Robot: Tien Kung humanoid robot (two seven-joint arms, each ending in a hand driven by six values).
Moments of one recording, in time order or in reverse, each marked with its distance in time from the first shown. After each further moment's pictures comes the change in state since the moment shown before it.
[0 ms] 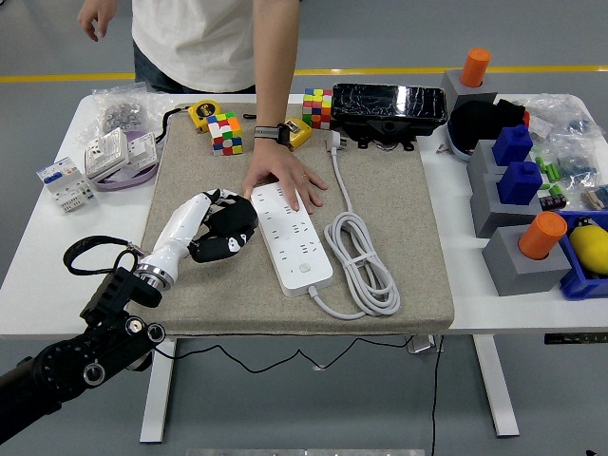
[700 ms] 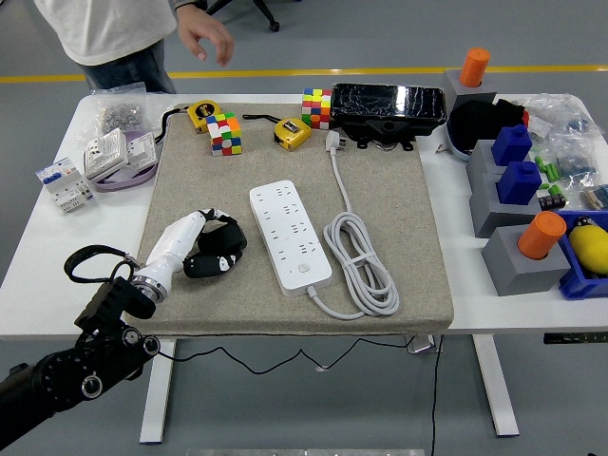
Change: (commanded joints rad) left arm 0.025 0.001 -0.021 0.005 0.082 -0.028 0.080; right arm -0.011 0.002 0.020 0.003 -0.008 0.000 -0.001
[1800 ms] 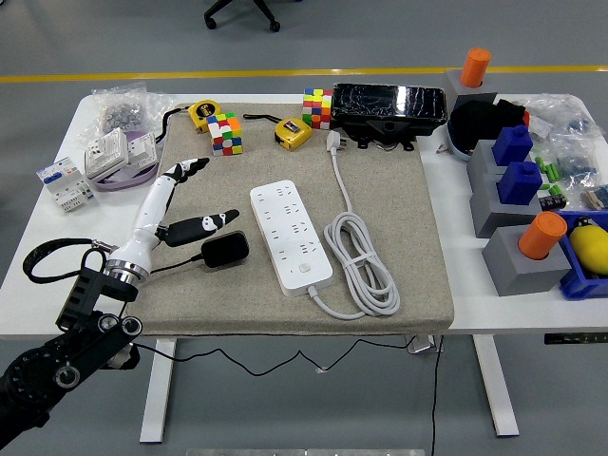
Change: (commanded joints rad) left arm 0.083 0.024 -0.198 -0.149 -0.130 0.051 -0.186; right arm -0.042 0.021 0.094 0.007 -0.032 0.001 0.000
